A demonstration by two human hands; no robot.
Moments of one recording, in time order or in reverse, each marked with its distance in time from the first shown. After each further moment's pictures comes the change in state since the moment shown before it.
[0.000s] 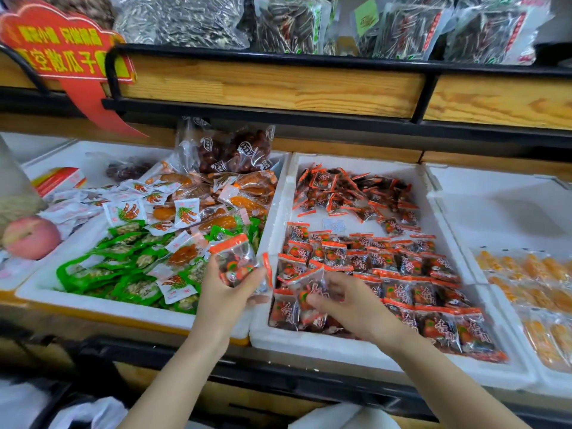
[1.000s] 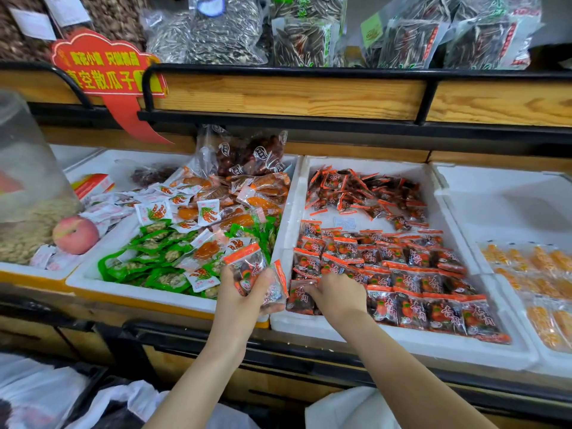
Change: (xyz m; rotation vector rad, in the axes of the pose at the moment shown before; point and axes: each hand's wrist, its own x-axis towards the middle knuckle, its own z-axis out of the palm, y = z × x) left_hand -0.040 0.001 -0.017 -0.077 -0.008 0.006; right_hand 0.026 0.002 0.055 -0.727 0.141 0.214
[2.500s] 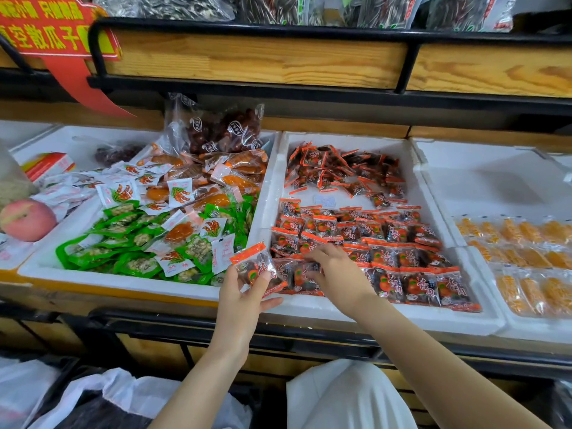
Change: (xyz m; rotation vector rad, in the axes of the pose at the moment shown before) left_hand -0.008 -0.038 0.025 -0.010 -0.007 -0.109; right_hand -0.005 0.051 0.005 0.204 0.081 -0.259
